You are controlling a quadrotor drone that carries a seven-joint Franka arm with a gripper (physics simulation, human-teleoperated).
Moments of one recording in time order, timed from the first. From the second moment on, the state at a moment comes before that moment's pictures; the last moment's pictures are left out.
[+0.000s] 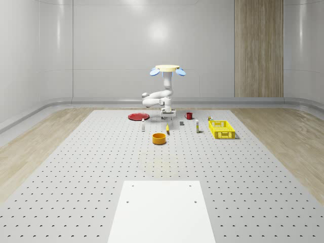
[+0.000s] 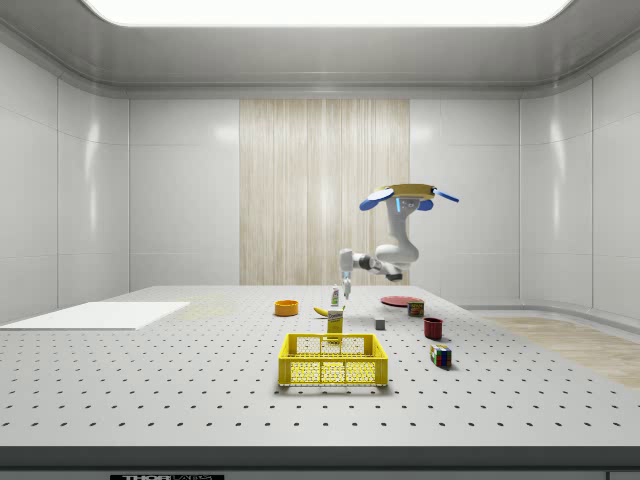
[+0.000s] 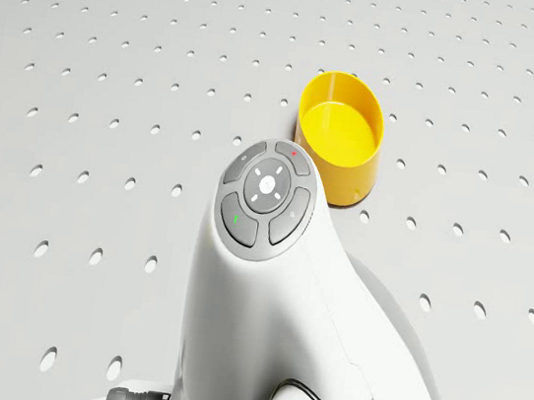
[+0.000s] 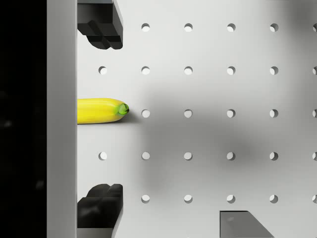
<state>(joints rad) -1.11 -1.28 1.33 -2.88 -1.88 1.36 1.64</state>
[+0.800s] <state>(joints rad) -1.13 -1.34 1.34 -2.88 -1.85 1.41 1.66</state>
